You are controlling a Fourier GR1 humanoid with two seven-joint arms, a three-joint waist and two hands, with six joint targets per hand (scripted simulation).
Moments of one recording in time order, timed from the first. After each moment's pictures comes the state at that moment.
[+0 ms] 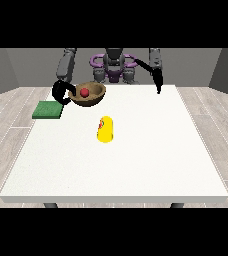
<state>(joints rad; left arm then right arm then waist) -0.37 0.09 0.00 -1.13 -0.13 0.16 -0.24 -0.52 -0.18 -0.27 -0.70 -0.25 -0.12 -0.02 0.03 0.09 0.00</state>
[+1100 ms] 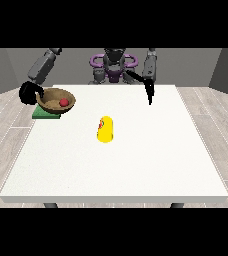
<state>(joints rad) -0.45 0.02 -0.05 -1.18 -0.23 0.26 -0.29 -0.56 -0.58 -0.47 -0.55 -0.41 0.22 0.01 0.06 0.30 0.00</state>
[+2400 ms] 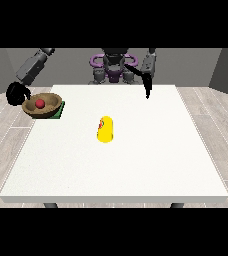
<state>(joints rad) -0.29 0.02 -0.16 -1.61 -0.31 0.28 -0.14 -0.66 -0.78 -0.50 -0.33 -0.41 0.41 -0.09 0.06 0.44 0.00</state>
